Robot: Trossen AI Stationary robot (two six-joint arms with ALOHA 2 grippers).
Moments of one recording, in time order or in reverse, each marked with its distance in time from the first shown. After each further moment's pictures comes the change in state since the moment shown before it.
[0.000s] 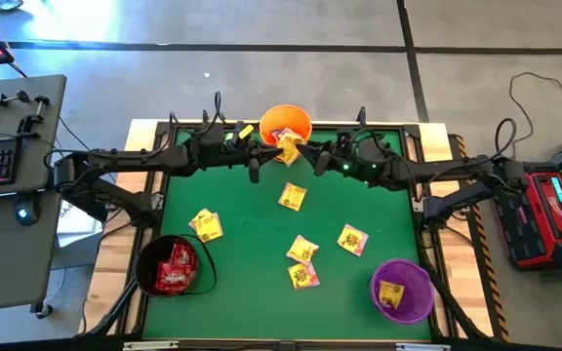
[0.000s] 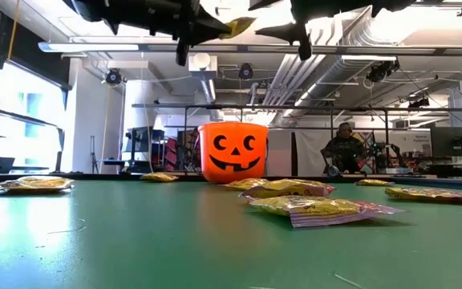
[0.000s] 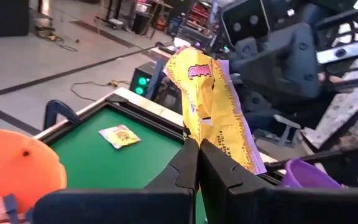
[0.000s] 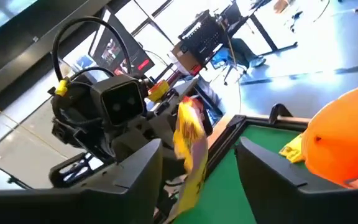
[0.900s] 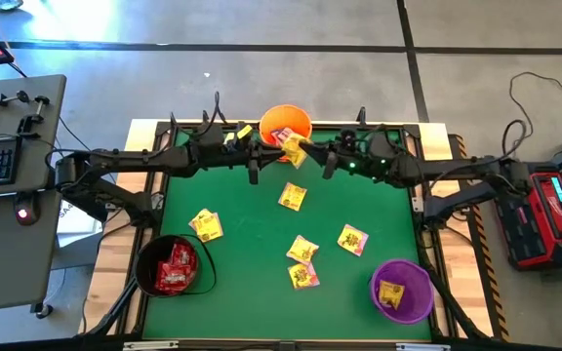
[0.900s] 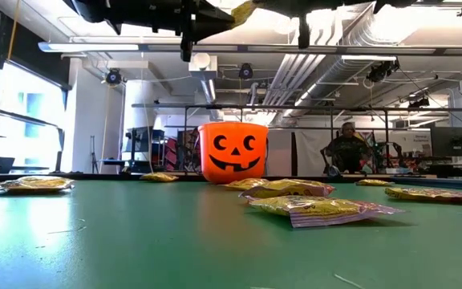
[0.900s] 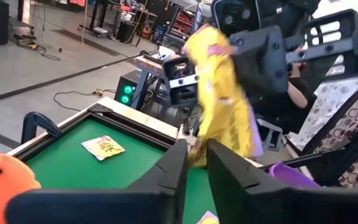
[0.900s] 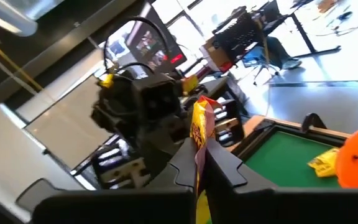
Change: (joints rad) left arm 0.000 0.009 -0.001 0.067 0.048 -0.007; right arm -0.027 -0.052 0.000 0.018 -0.159 -0.084
